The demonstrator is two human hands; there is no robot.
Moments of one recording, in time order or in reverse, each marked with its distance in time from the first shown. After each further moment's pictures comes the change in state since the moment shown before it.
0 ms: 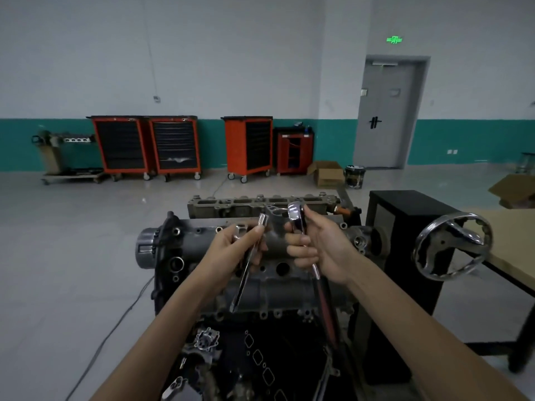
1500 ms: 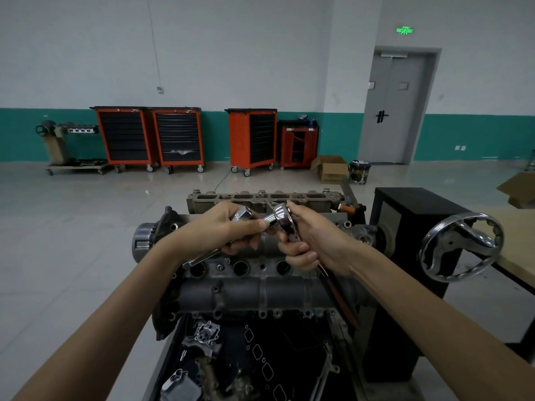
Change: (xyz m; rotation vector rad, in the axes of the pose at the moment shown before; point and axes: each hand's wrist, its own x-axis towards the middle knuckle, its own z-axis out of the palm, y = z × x) left_hand 0.017 0.056 -0.020 0.455 -0.372 -0.054; right_hand 0.002 -0.014 0.015 -0.548 -0.049 0.109
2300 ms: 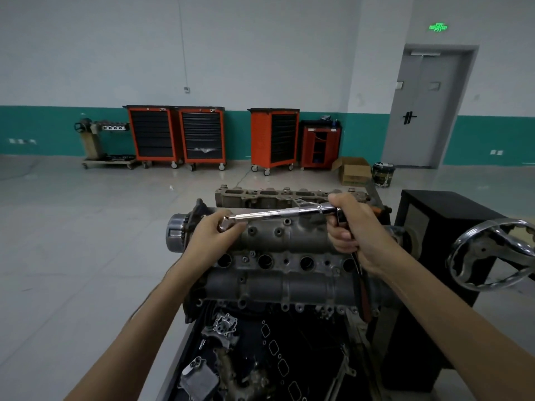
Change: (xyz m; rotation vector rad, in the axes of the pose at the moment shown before) left_hand -0.037 -0.070 -0.006 0.074 0.616 -0.082; right_hand -0.005 0.004 -0.001 0.015 0.388 -0.314
